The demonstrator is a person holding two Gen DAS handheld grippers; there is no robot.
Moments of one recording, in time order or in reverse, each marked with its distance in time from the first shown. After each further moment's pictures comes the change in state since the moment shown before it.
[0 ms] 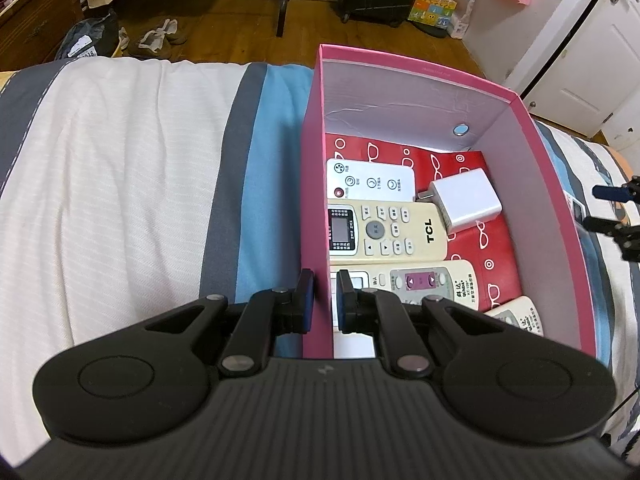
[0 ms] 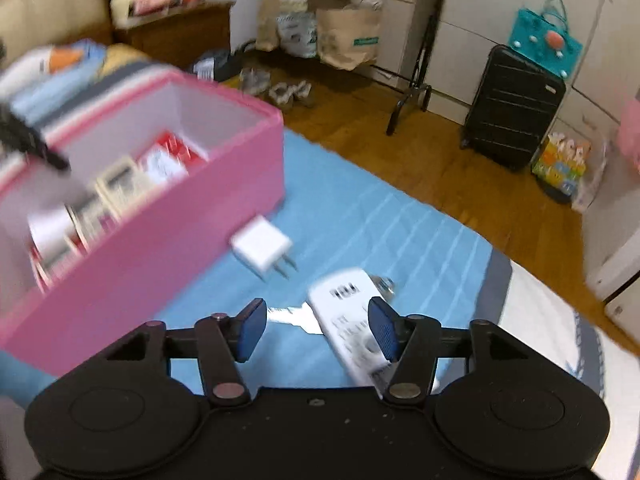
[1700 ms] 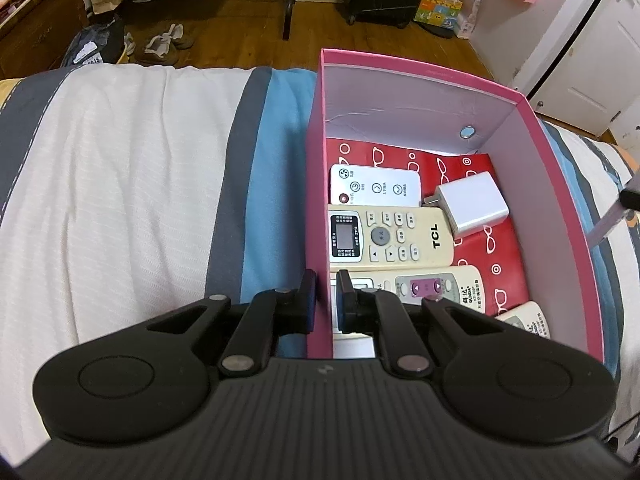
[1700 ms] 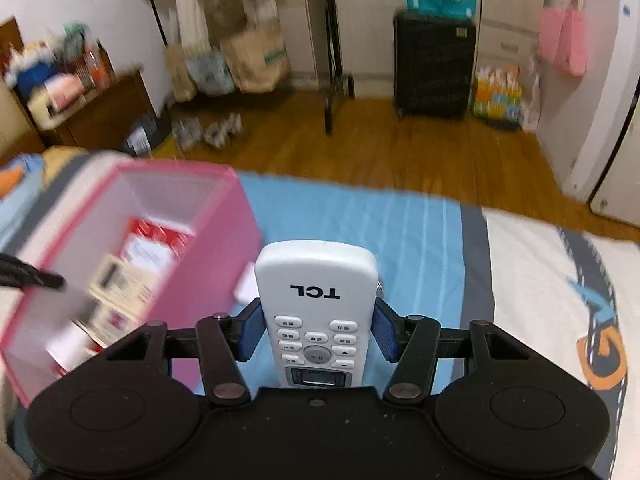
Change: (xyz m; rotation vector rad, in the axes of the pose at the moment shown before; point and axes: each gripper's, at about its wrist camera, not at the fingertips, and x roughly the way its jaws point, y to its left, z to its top) left arm 0.000 -0.006 0.002 0.008 -0.008 0.034; right arm -0.056 0.000 0.029 0.417 -0.092 -0.032
